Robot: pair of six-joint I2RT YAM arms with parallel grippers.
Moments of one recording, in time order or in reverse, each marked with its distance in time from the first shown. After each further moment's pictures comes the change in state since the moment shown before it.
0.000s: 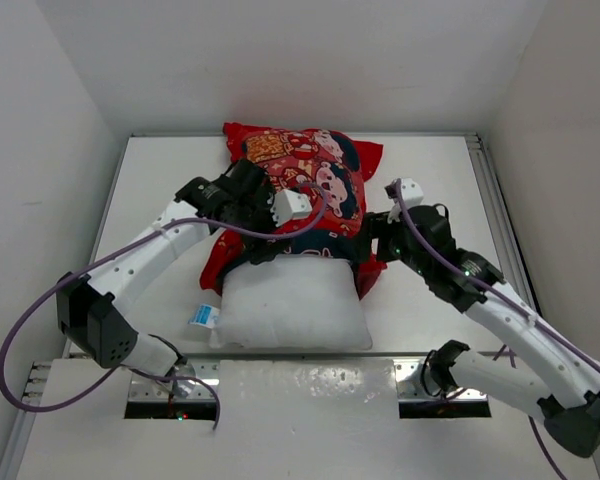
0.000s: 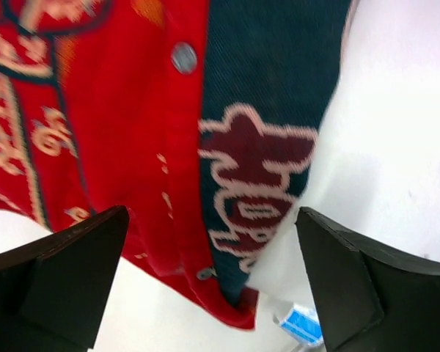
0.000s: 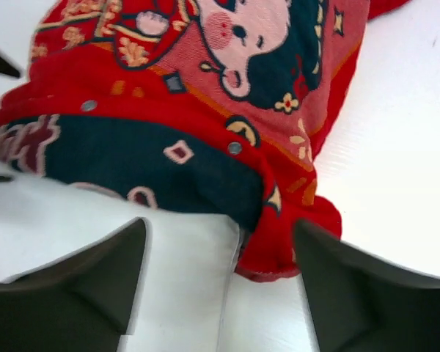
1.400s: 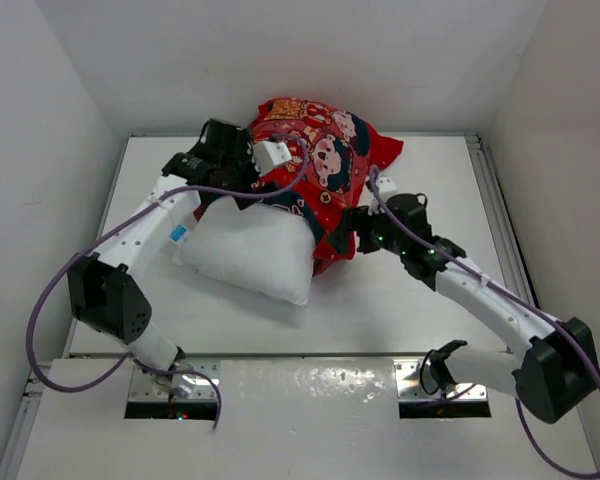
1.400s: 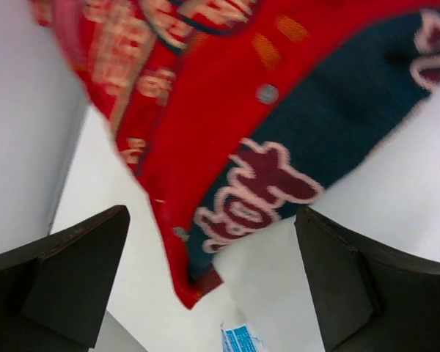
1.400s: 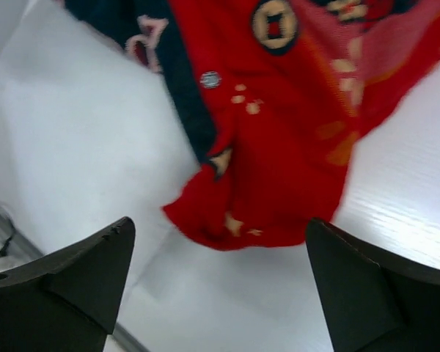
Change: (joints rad) left arm 0.221 0.119 0.151 0.319 -0.105 0.149; right arm -0.147 0.187 -0.129 0.329 -0.332 0.035
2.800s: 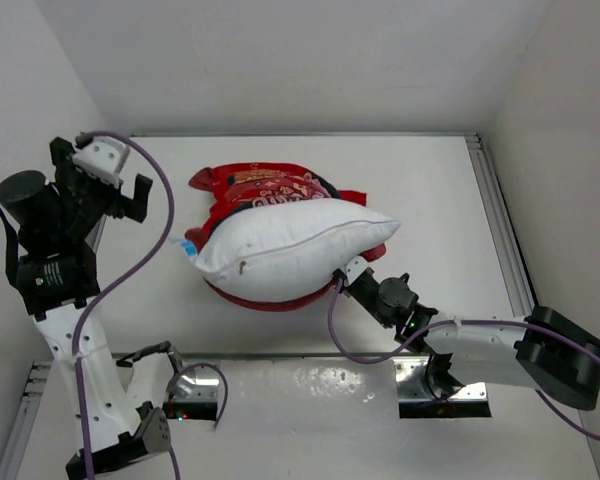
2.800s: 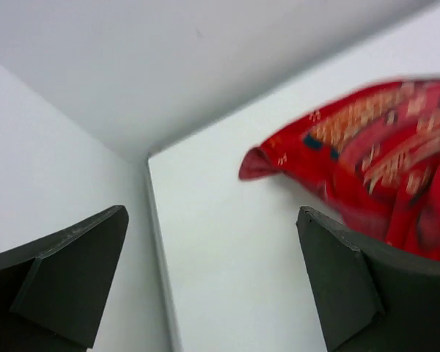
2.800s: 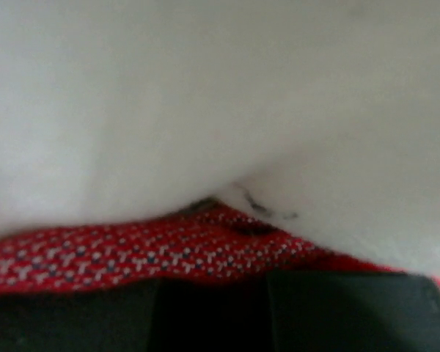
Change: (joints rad) left arm 0.743 -0.700 -0.181 -0.040 0.446 -0.208; right arm 0.496 -0.014 -0.553 1.001 0.493 -0.655
